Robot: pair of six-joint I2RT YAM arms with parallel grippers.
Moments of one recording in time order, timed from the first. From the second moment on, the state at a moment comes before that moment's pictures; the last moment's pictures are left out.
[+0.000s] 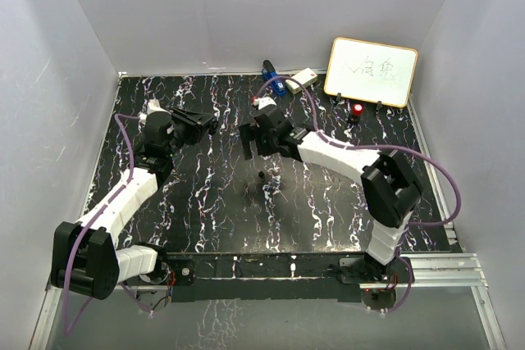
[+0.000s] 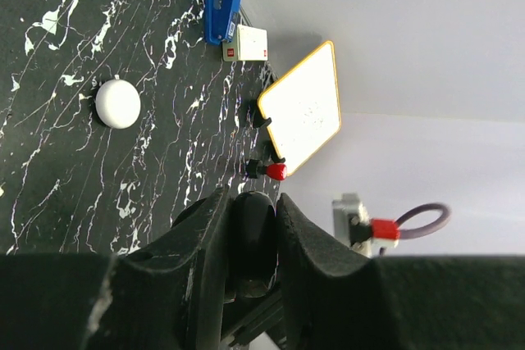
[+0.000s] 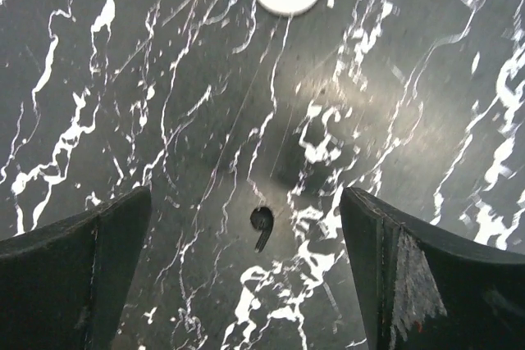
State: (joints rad) left arm -0.25 1.20 0.76 0.13 0.09 -1.28; right arm 0.74 1.81 1.38 -0.34 0.13 0.34
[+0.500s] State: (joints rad) left arm -0.24 1.19 0.76 0.13 0.10 -1.28; right arm 0.76 1.85 1.32 -0.38 0.18 0.52
